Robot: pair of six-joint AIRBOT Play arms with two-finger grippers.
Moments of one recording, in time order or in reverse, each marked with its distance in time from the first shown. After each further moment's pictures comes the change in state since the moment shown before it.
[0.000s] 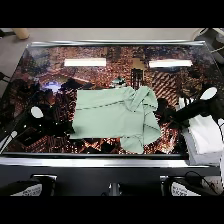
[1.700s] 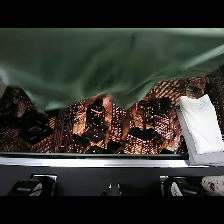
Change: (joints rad) left arm 0.026 0.660 0.860 0.326 0.187 -0.097; right arm 0.003 0.590 0.653 -0.086 -0.371 -0.078
